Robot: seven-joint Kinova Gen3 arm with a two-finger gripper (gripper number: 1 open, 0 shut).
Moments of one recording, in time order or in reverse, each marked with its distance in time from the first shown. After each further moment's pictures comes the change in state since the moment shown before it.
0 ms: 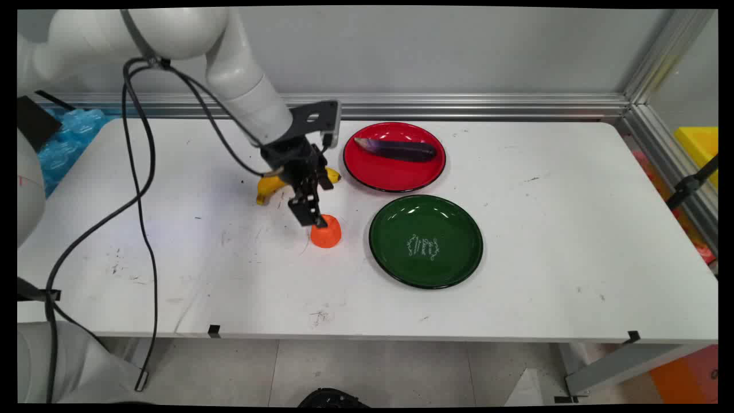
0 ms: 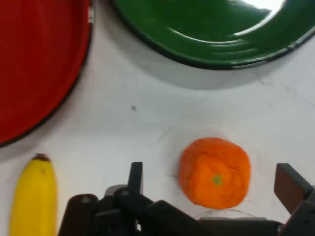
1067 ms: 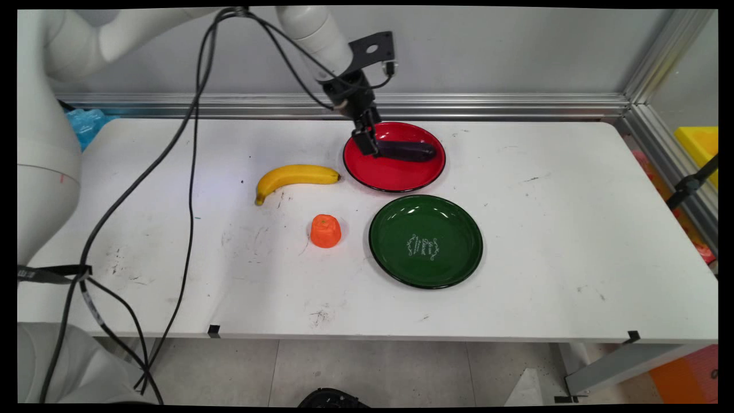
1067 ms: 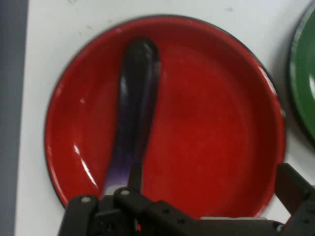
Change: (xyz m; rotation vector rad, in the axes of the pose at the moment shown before) arm 0.081 -0.119 0.000 0.153 0.080 -0.004
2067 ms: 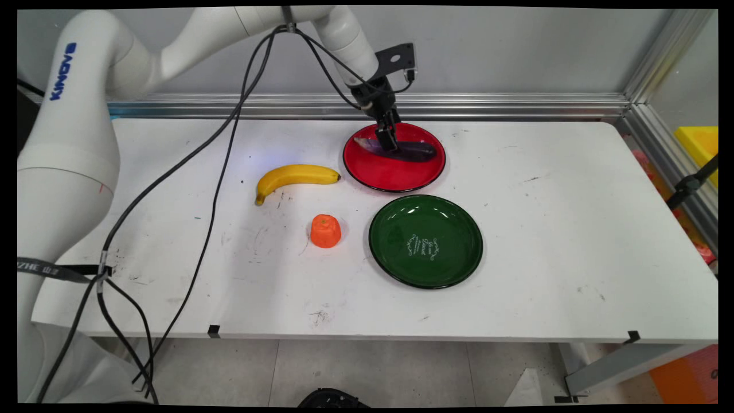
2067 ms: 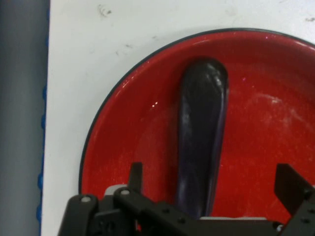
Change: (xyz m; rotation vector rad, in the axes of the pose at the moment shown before) arm 0.010 -0.066 0.080 -0.022 0.027 0.026
